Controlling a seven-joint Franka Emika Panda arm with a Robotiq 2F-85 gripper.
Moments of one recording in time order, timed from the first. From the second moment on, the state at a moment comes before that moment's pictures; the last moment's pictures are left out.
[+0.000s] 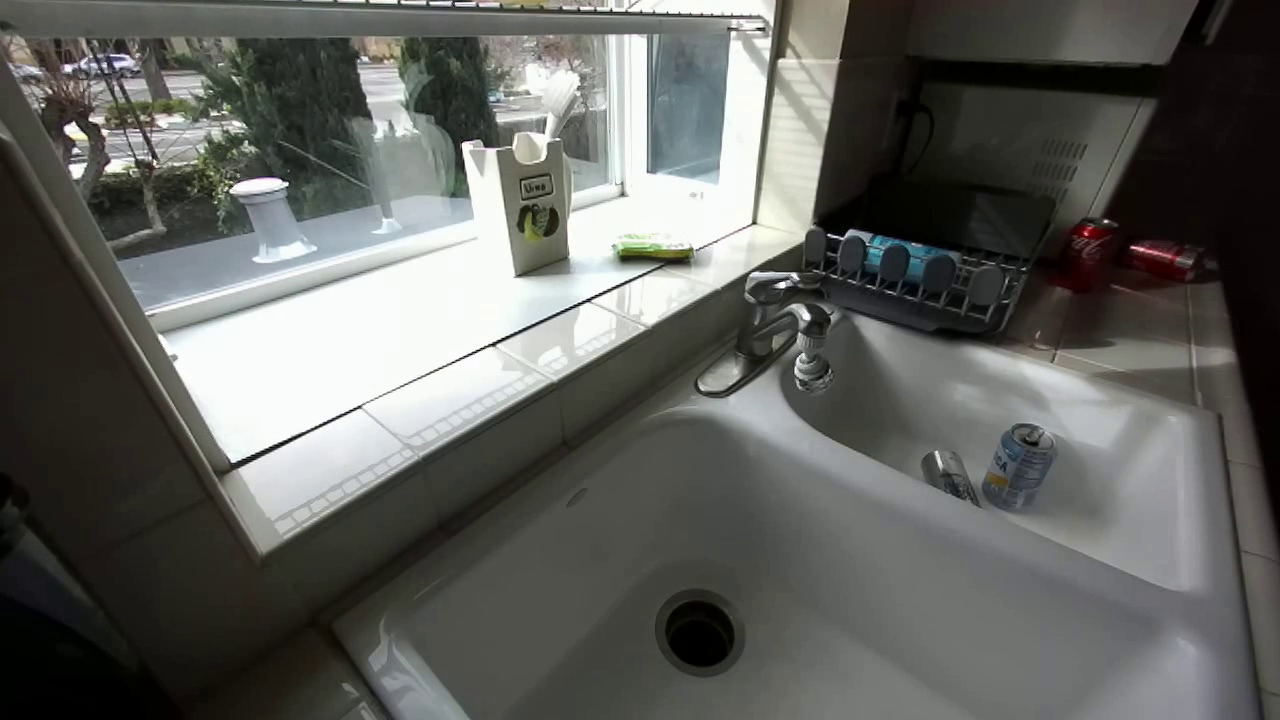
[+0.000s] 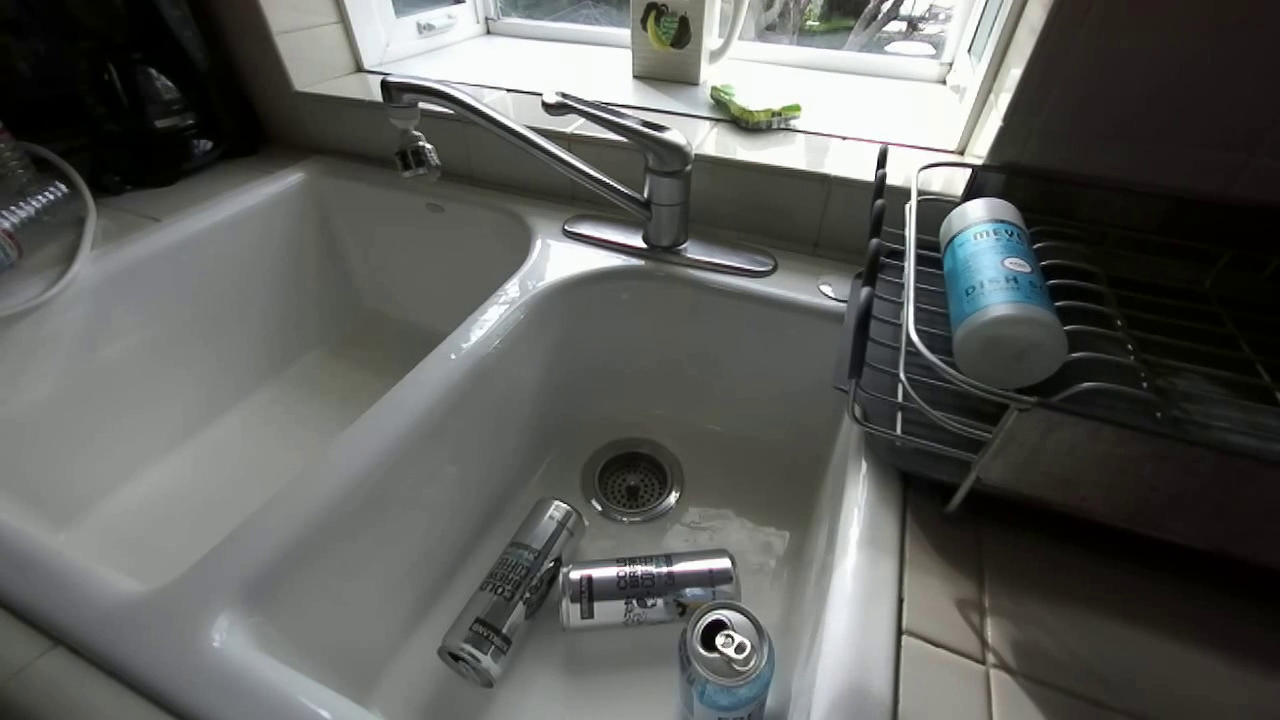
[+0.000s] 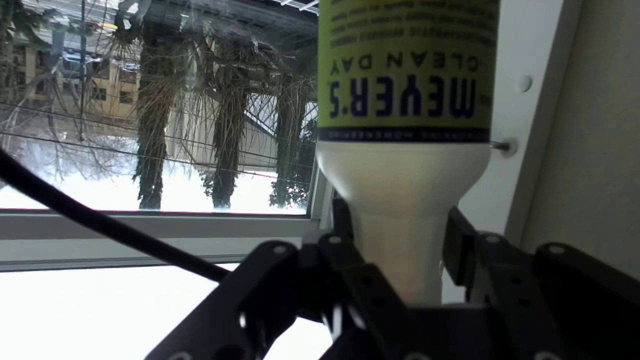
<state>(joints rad) 0.14 0.27 0.33 -1.26 -0.02 2.94 -0.25</state>
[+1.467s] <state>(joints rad) 0.26 0.65 0.03 -0.76 -0.06 2.93 -0.07</state>
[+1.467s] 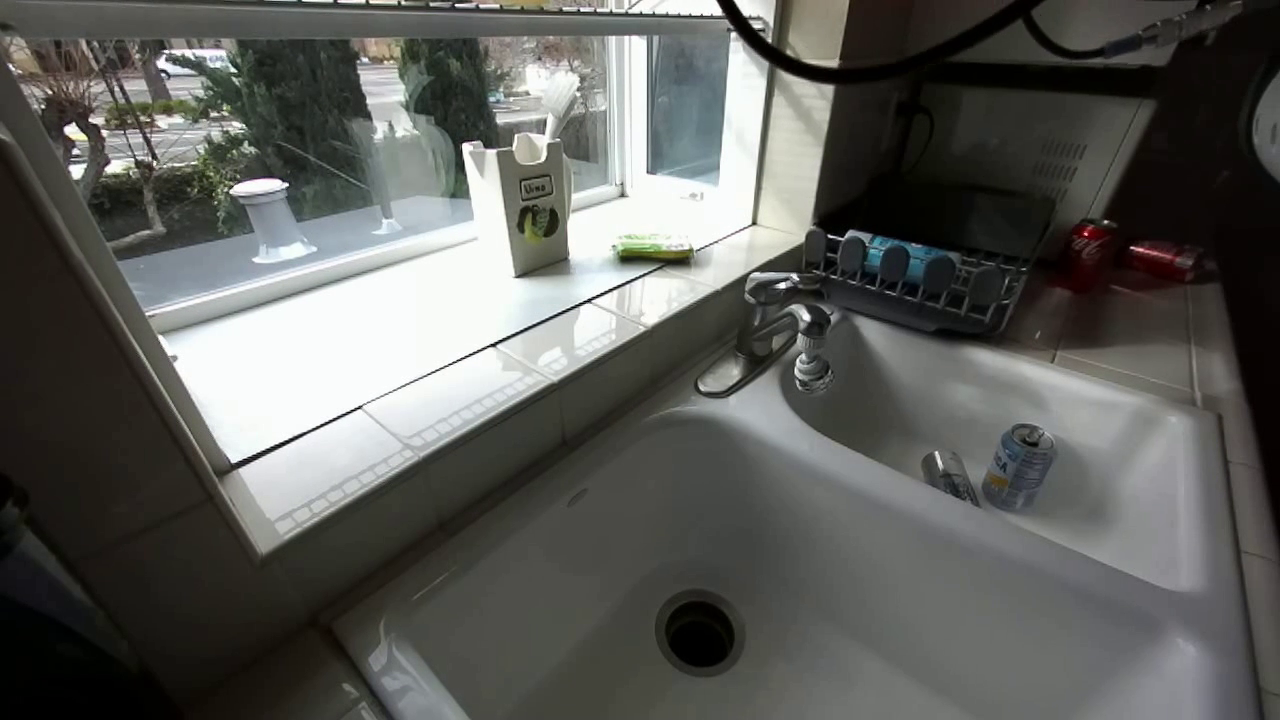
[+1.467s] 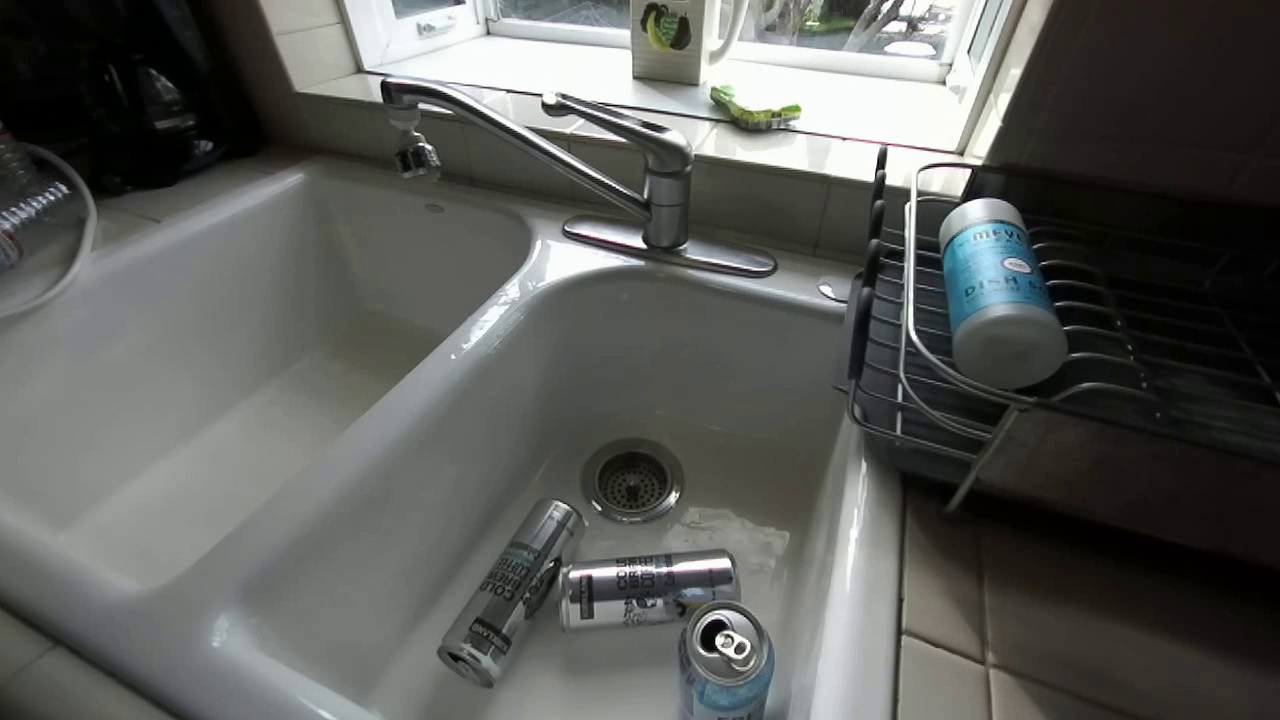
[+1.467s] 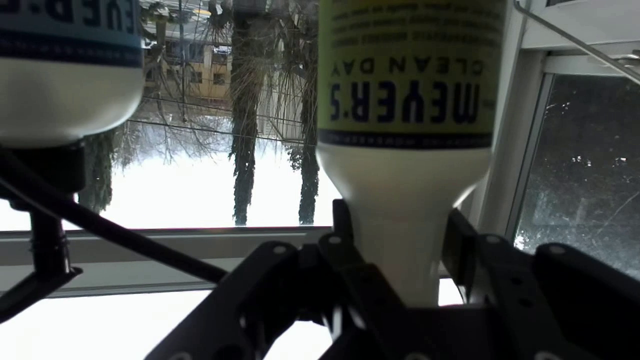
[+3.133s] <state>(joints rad) 0.30 0.72 -0.04 -0.63 -0.06 2.82 0.03</state>
